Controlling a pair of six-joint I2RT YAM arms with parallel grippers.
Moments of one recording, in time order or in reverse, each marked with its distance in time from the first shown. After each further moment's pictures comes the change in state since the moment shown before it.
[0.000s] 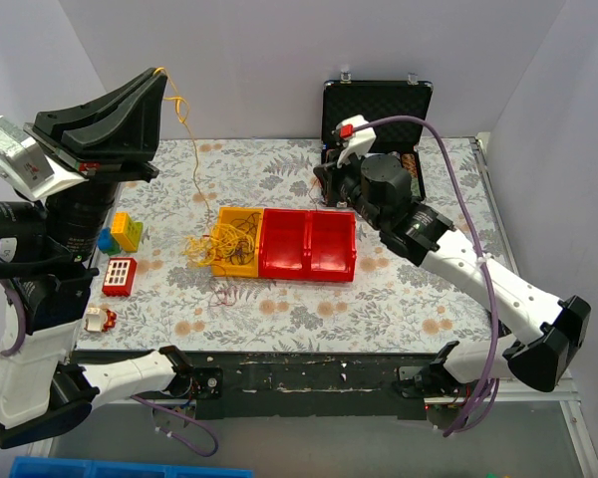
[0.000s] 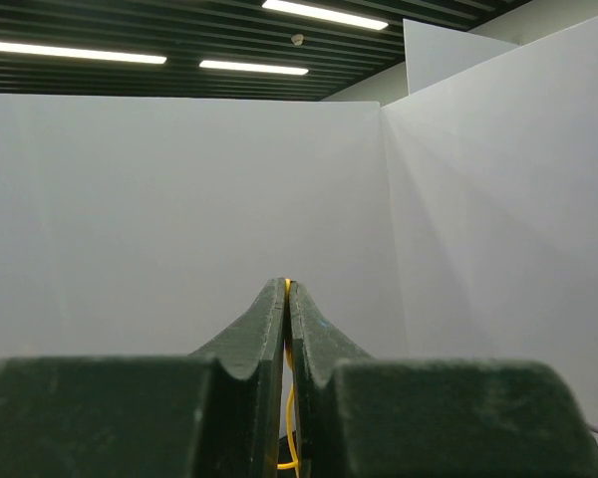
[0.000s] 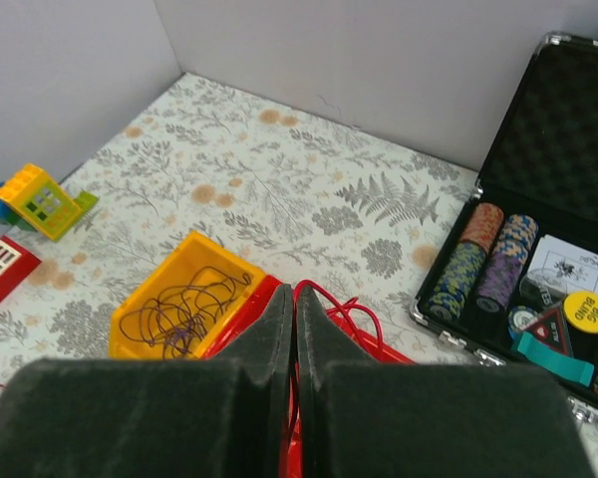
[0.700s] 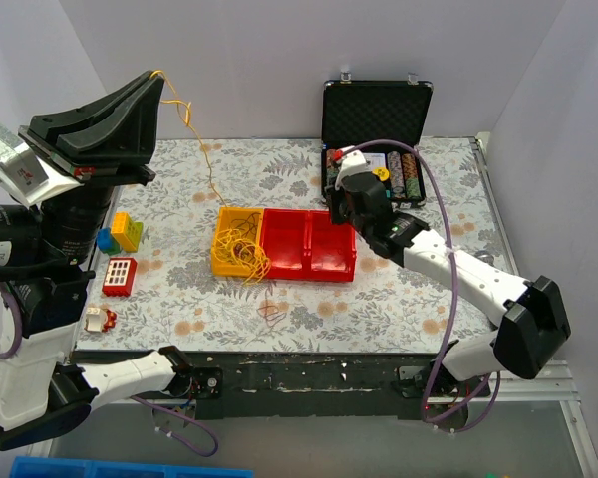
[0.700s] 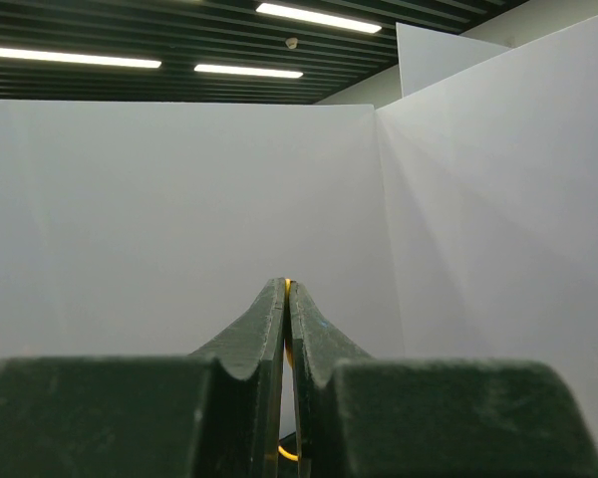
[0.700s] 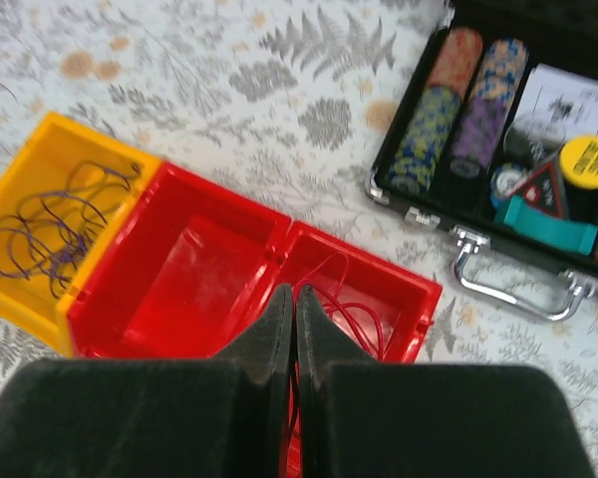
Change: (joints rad) left arm 0.000 -0.010 0.000 -0.009 0.013 0.000; right arm -0.072 0.071 -0.207 0.005 0.039 0.052
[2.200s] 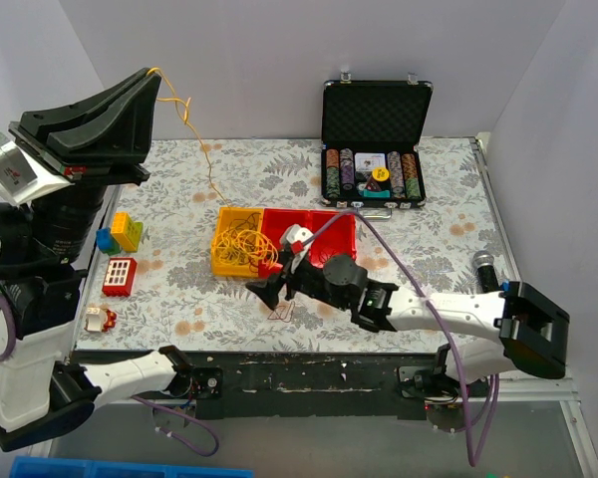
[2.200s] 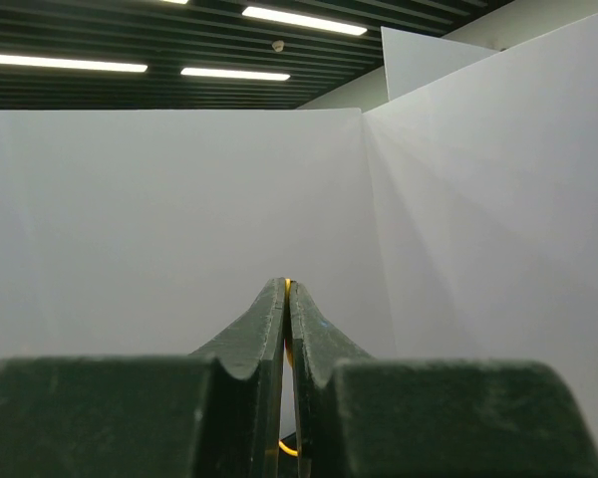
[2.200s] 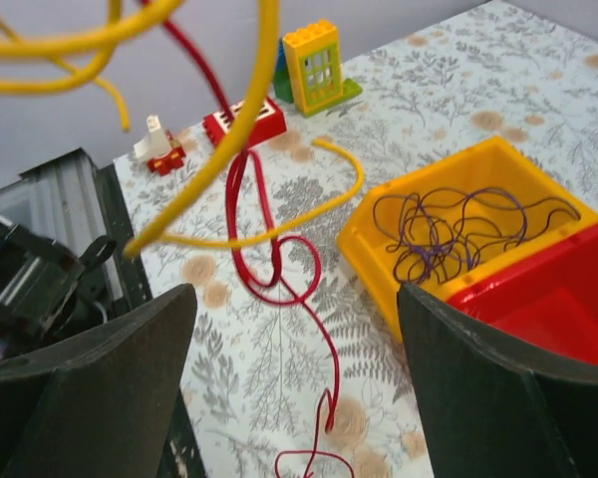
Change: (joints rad) left arm 0.030 0.018 0.059 -0.048 0.047 -0.023; right arm 0.451 -0.062 -0.414 0.671 -0.207 -0.016
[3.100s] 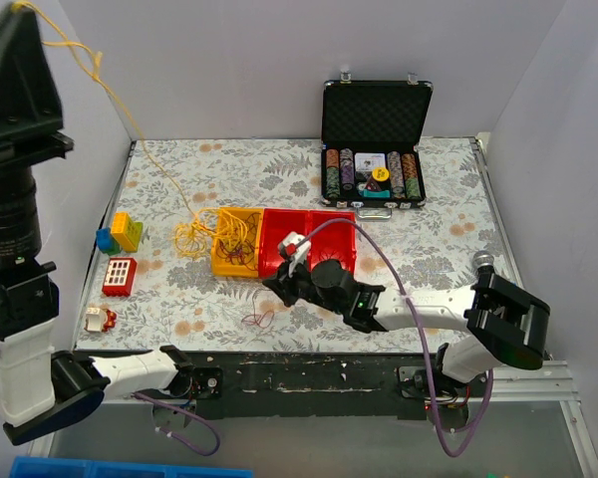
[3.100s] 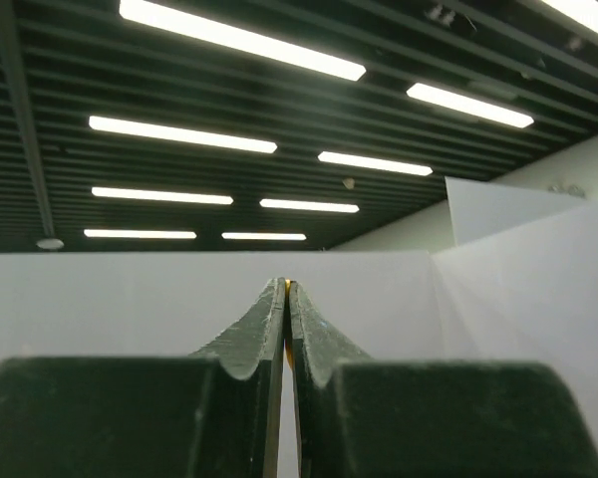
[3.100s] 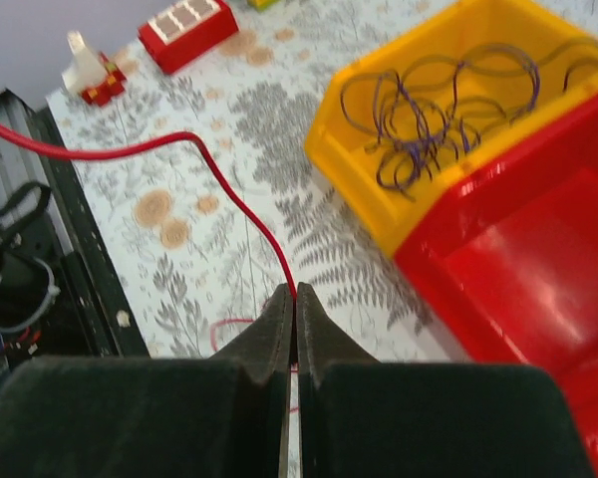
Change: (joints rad) left arm 0.024 0.064 0.186 0.135 -0.033 0.035; right arm -0.028 0.170 0.012 0.029 0.040 0.074
